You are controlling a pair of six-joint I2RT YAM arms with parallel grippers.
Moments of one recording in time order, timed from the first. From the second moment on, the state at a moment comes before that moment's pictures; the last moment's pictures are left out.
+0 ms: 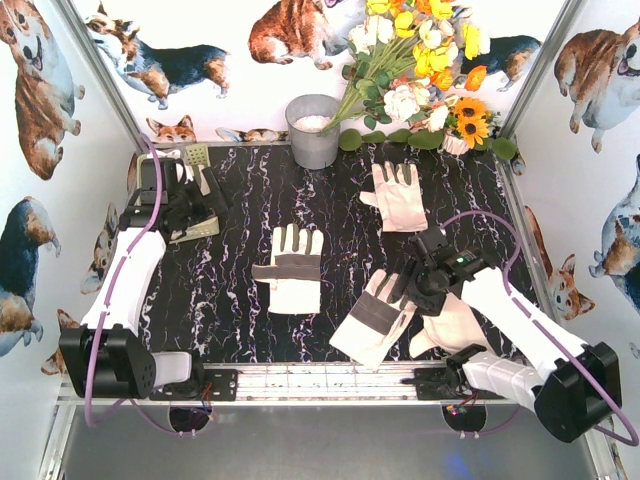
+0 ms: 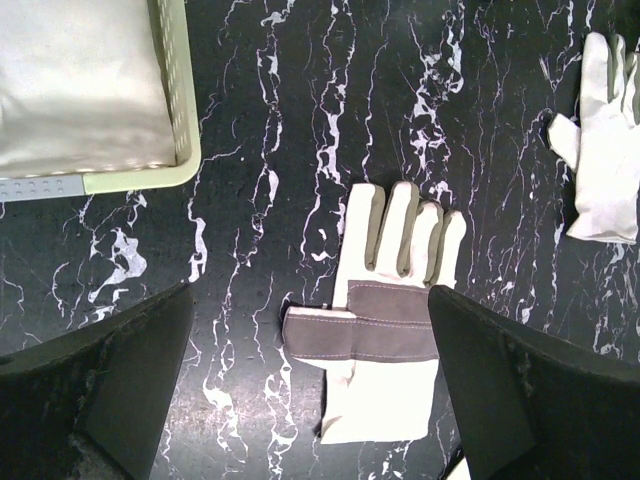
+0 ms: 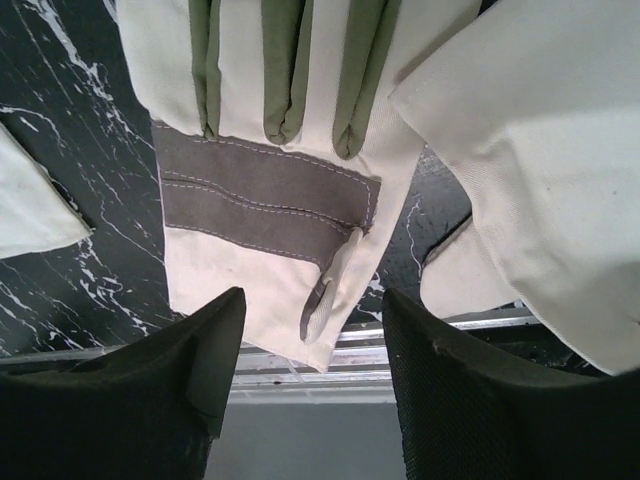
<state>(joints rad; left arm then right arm) 0.00 1.28 1.15 -0.56 0.19 -0.43 0.46 1.05 0.80 -0.99 -0.01 0.90</state>
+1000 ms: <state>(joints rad) -0.03 1.25 1.14 -0.63 0.29 -0.33 0.47 1.25 1.42 -1.36 0.15 0.65</state>
